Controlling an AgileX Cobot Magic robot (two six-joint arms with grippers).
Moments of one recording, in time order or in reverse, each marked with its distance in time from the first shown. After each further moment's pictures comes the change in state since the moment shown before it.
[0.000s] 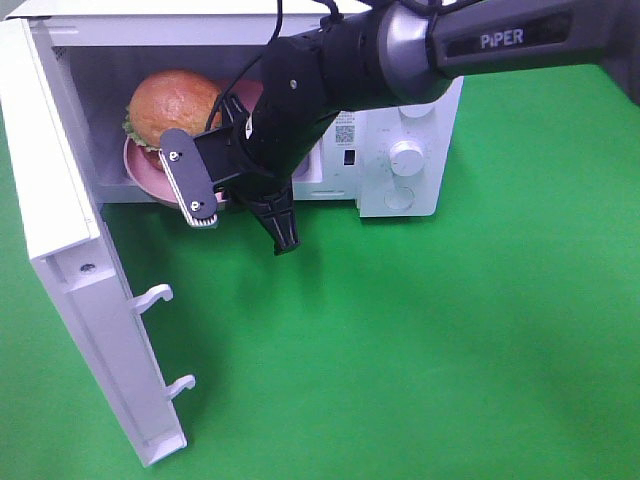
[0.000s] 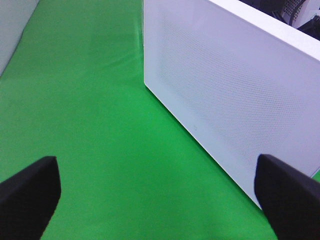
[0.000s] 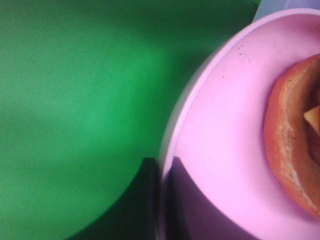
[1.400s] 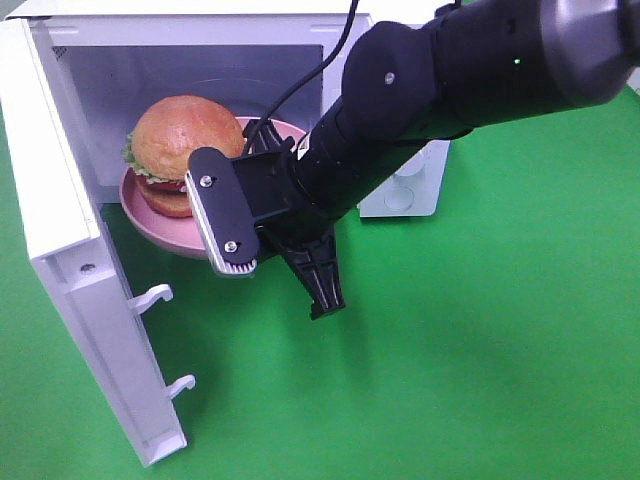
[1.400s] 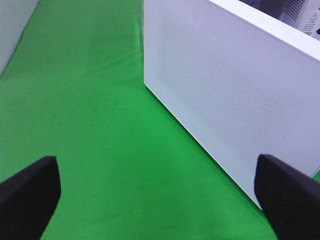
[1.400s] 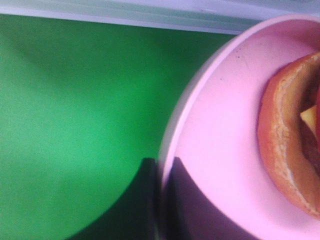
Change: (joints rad) left arm 0.000 0.000 0.000 0.000 0.000 0.000; right arm 0.036 -0.326 0.426 0.331 -0.052 -0.191
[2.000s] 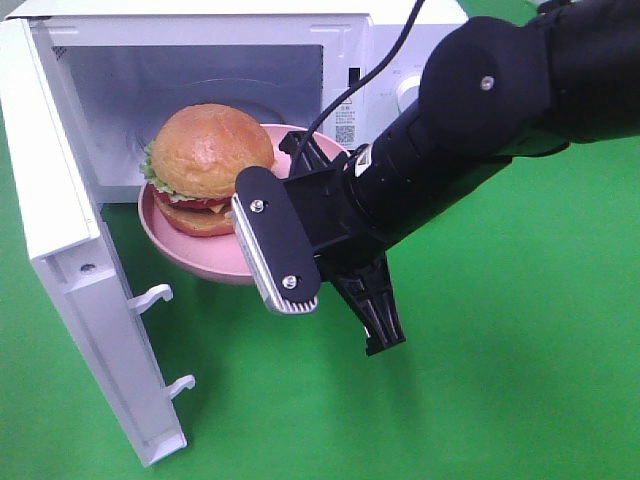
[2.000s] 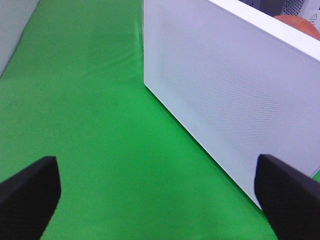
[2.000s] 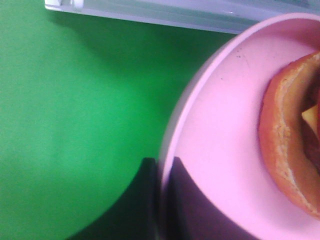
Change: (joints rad) left arm 0.000 0.000 0.000 0.000 0.000 0.000; right arm 0.000 -0.176 0.193 0.030 -0.002 -0.043
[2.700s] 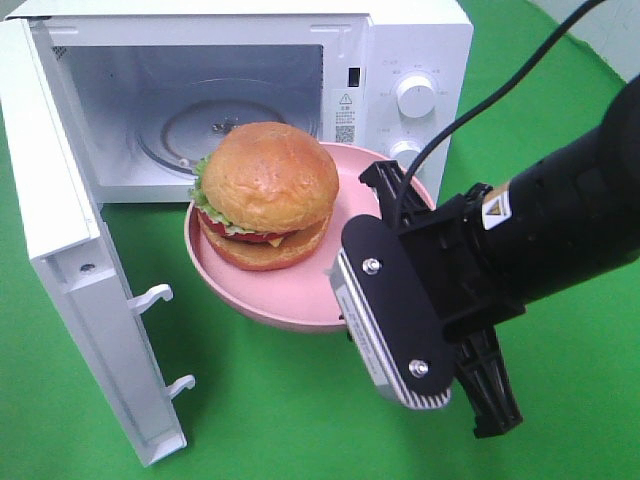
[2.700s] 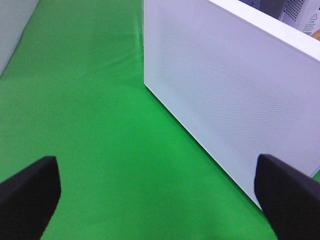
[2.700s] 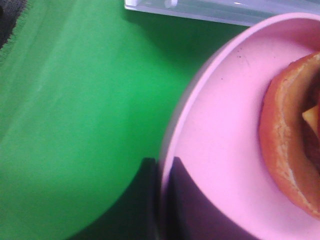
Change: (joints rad) left arm 0.000 0.000 0.000 0.000 0.000 0.000; right arm 0.000 -0.292 0.275 0.014 -0.001 0.004
